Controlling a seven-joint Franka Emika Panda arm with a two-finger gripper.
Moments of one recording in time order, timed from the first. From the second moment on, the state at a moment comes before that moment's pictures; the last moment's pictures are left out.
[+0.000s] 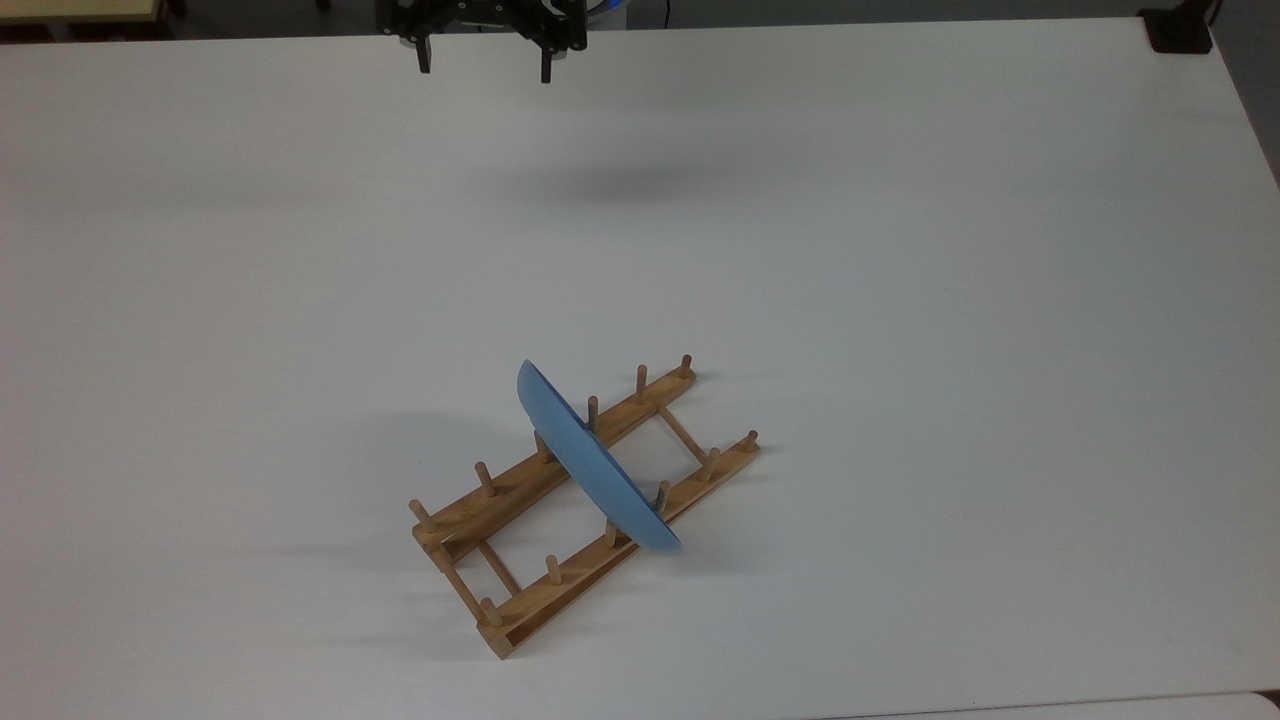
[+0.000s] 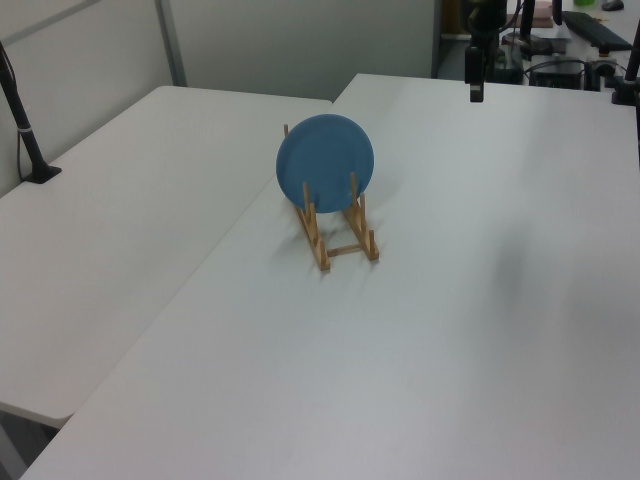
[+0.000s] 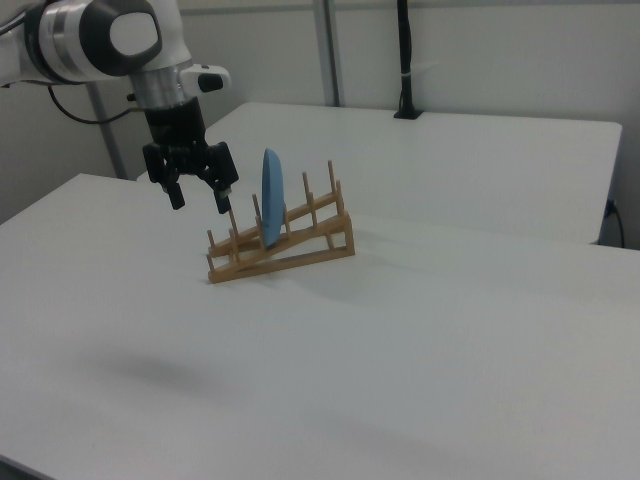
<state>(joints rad) 0.01 0.03 0.02 -1.64 -0.12 1.60 0.02</state>
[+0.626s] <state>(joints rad) 0.01 0.03 0.02 -1.64 -0.12 1.59 0.02</state>
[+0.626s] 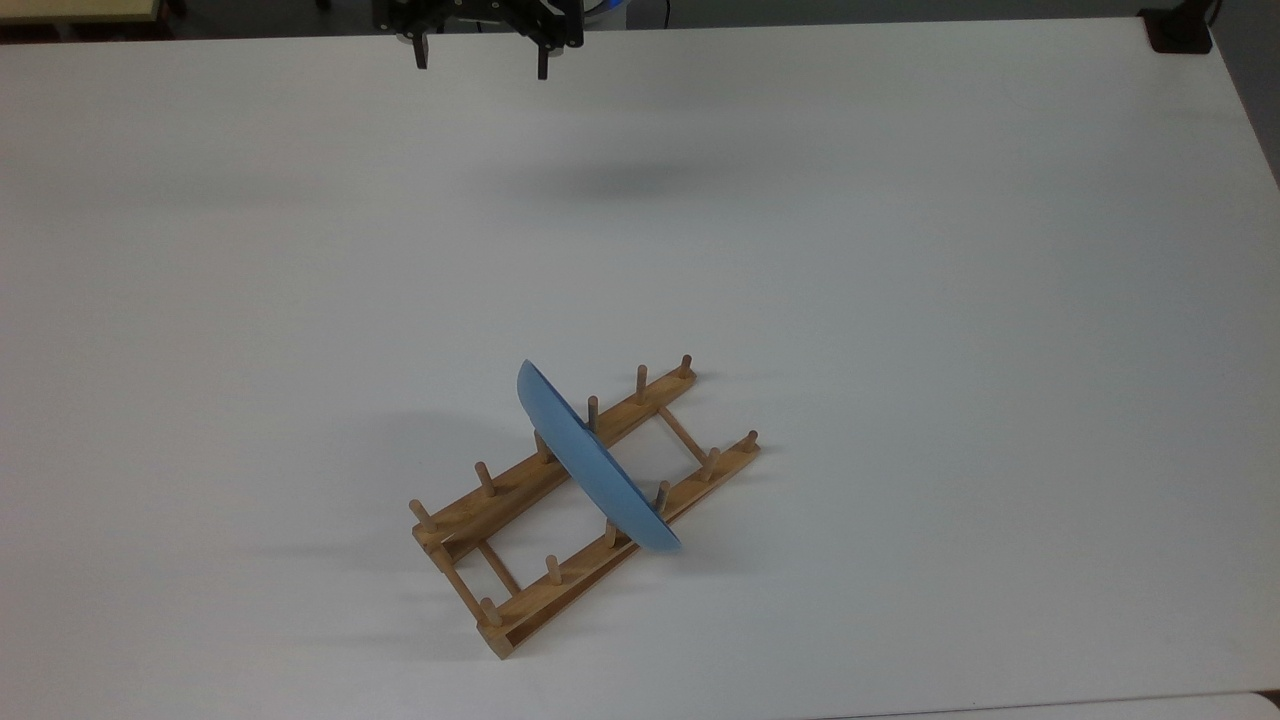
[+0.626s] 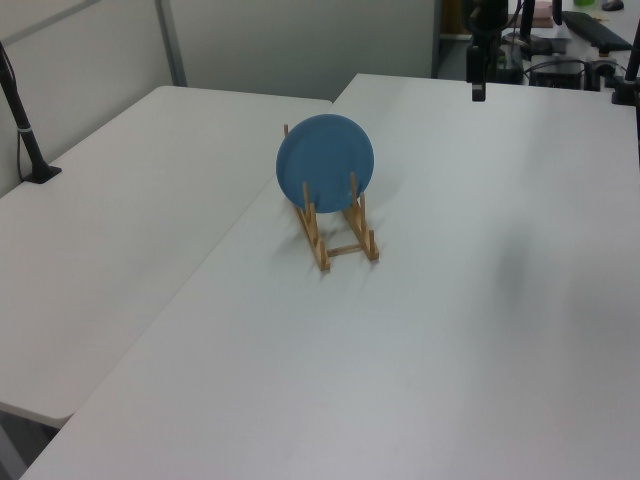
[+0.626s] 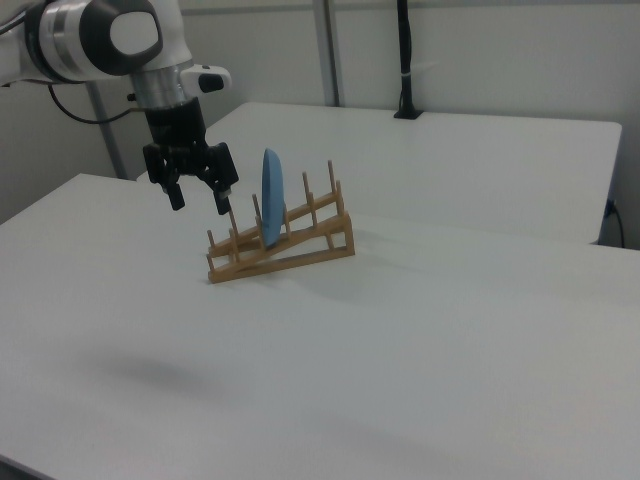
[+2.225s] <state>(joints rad) 0.12 0.35 0.03 -1.52 -0.43 2.23 0.36</state>
